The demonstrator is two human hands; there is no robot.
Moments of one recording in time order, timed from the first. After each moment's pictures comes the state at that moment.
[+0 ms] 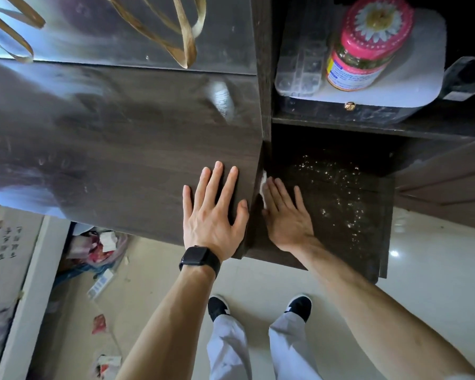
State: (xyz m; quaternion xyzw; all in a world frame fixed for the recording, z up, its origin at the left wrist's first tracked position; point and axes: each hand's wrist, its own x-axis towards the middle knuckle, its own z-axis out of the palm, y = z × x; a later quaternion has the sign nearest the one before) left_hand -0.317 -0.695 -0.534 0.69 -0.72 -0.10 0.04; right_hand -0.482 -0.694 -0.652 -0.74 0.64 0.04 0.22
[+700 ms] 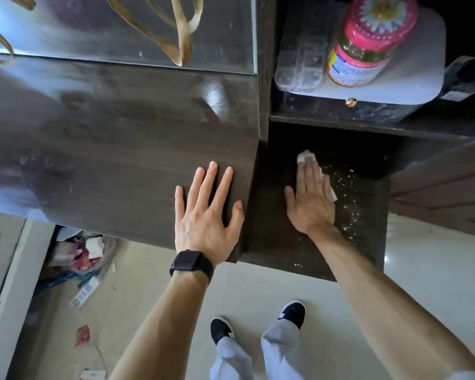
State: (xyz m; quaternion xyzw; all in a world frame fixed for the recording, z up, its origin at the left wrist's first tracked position) left_hand -0.314 -0.695 -0.536 0.69 -0.72 -0.10 0.05; right_hand -0.530 -0.724 -0.666 -0.65 0.73 0.02 0.18
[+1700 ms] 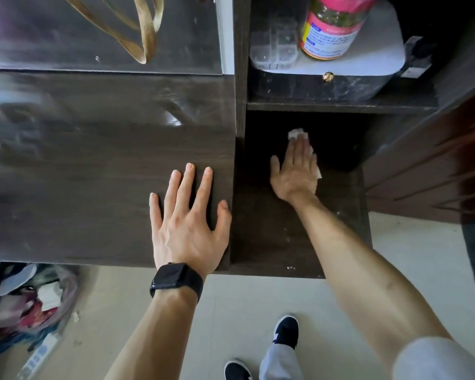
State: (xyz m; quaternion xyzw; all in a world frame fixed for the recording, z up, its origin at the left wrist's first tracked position) left_hand -0.308 -0.695 -0.546 0.67 -0.73 -0.09 0.10; right_hand -0.535 -0.780 -0.675 -0.54 0.83 -0.01 0.16
